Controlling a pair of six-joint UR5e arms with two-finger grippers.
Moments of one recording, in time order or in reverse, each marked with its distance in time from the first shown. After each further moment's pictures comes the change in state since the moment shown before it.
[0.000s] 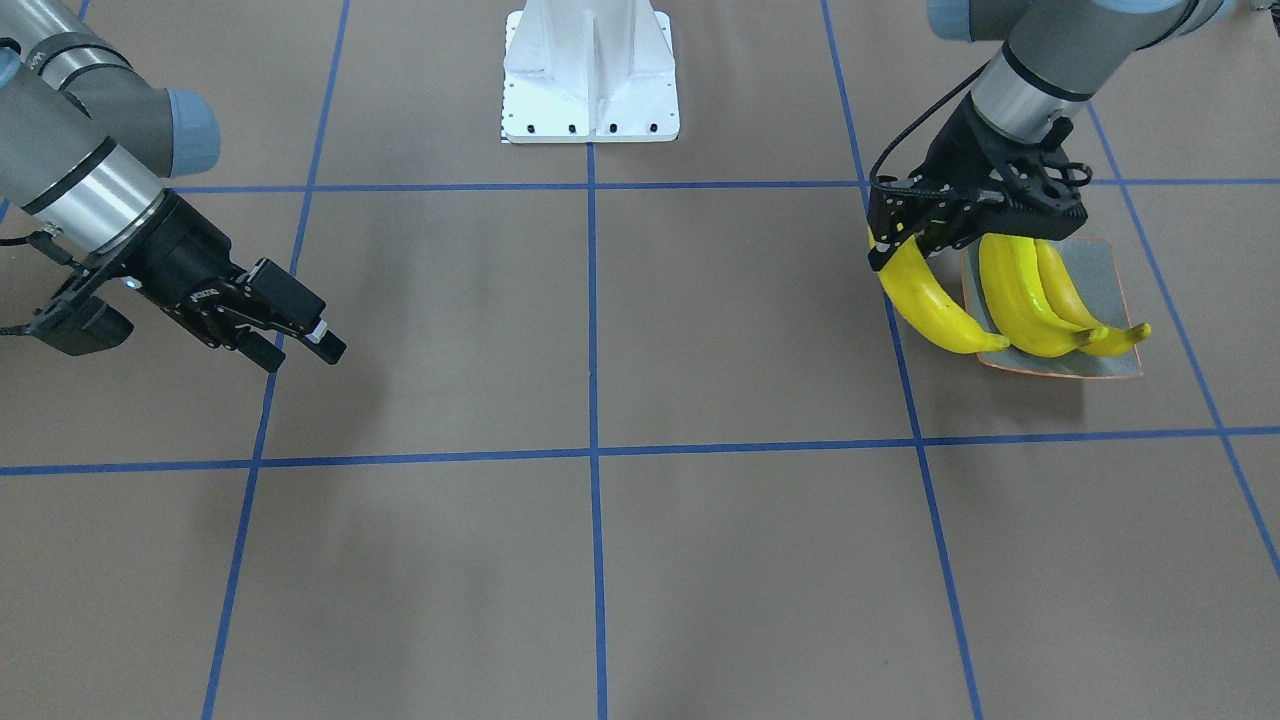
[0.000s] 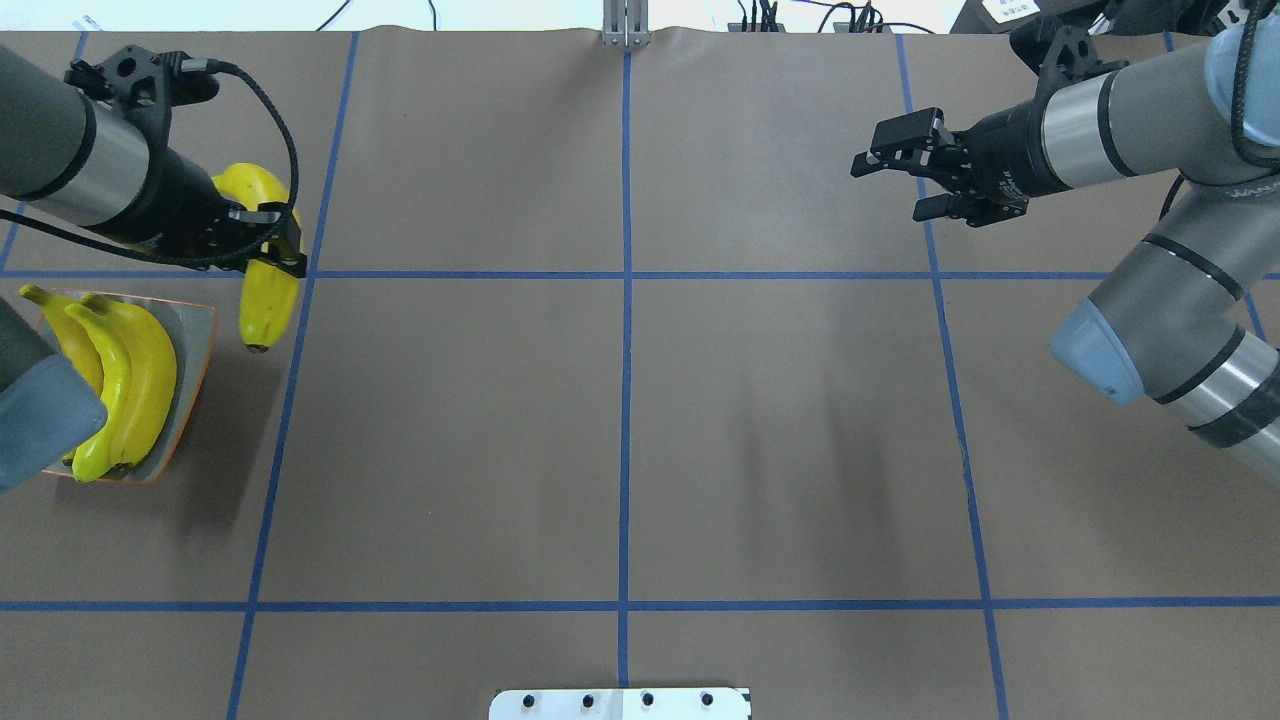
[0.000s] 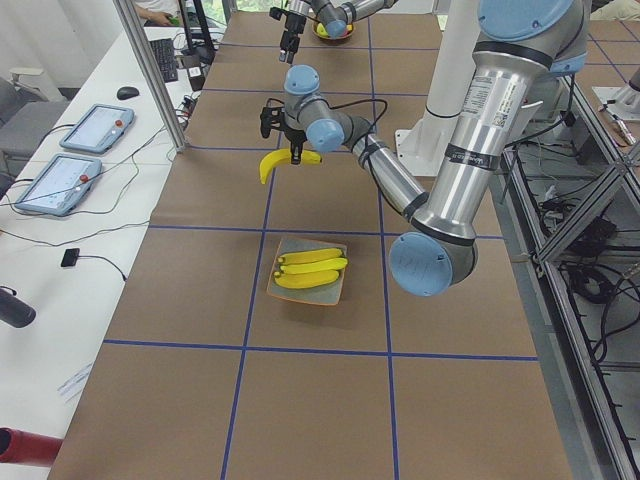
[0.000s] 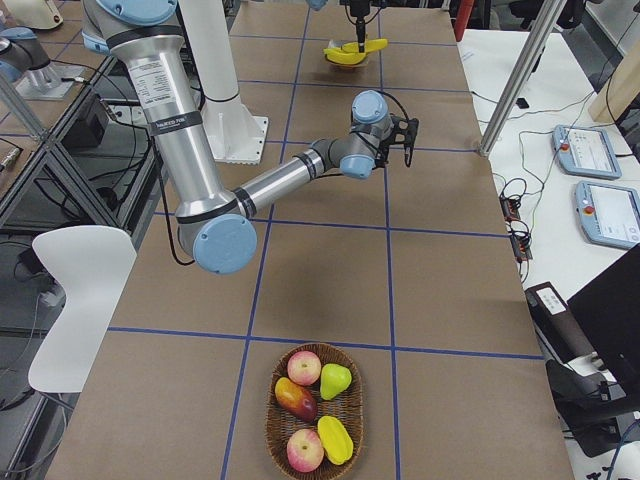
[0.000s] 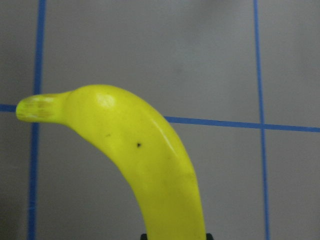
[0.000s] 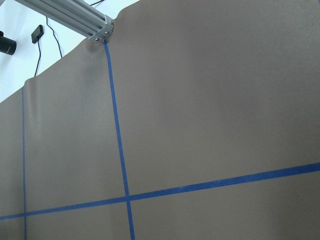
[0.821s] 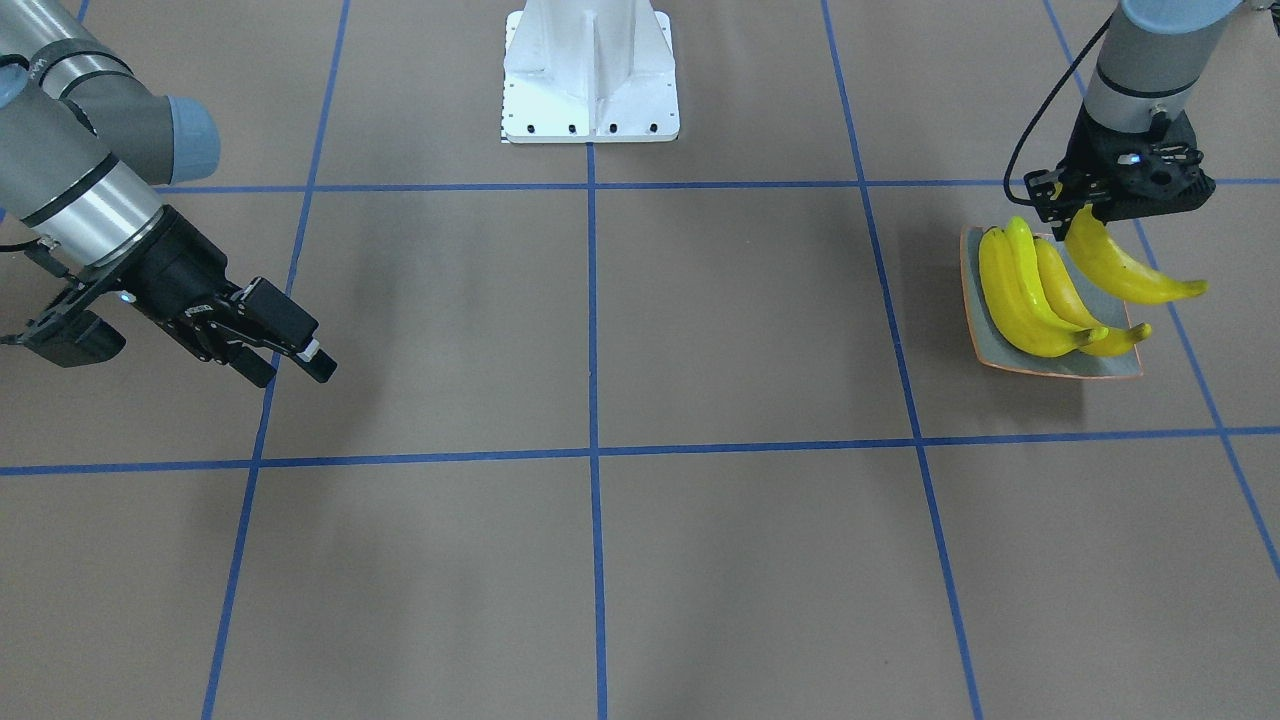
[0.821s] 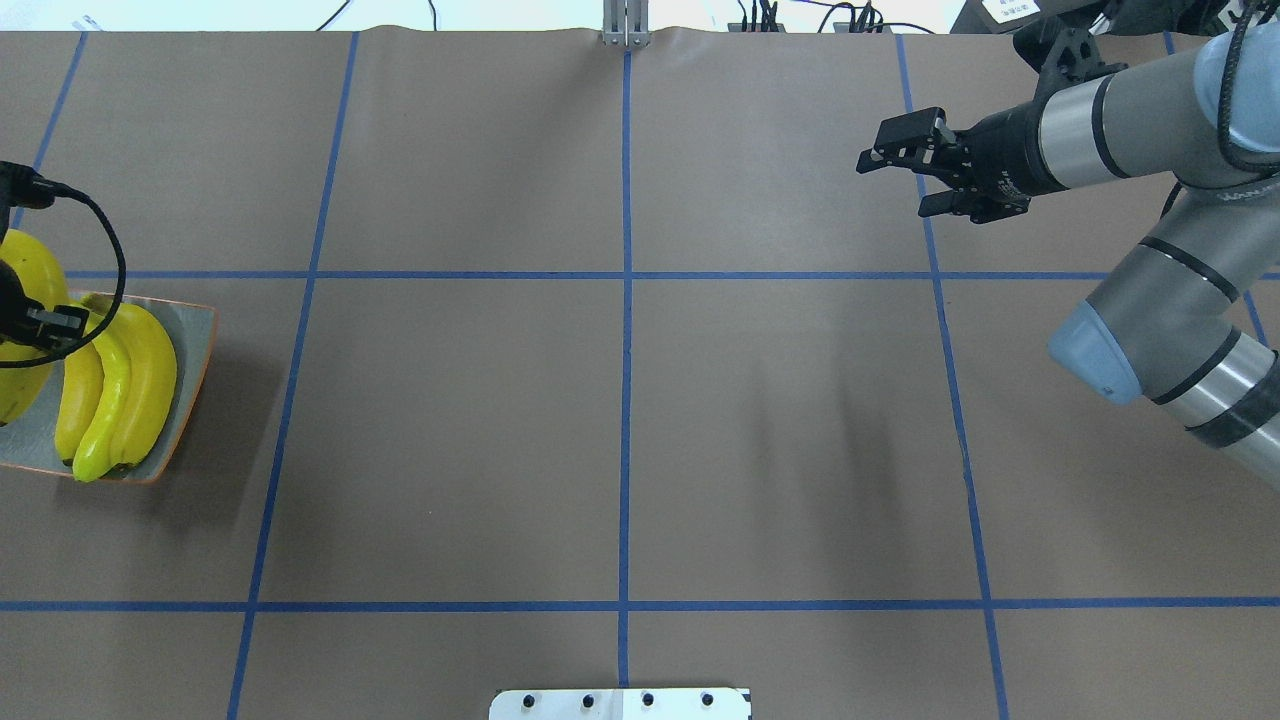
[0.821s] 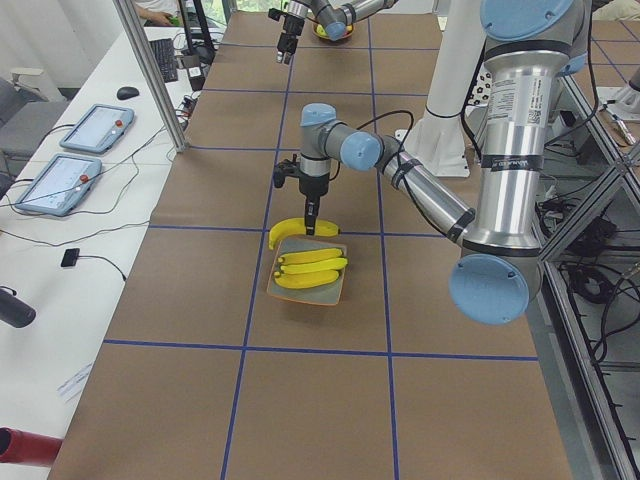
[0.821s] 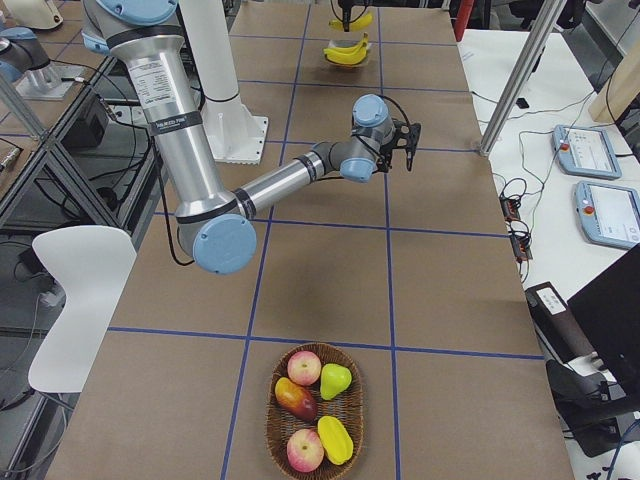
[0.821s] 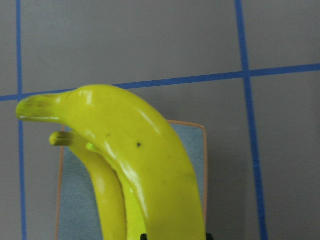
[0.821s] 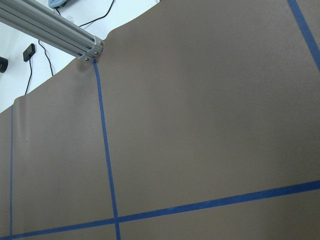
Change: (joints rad) left arm -0.012 0.293 -0.094 0.239 0.218 0.290; right arm -0.002 -0.002 -0.023 0.000 -0.034 -0.012
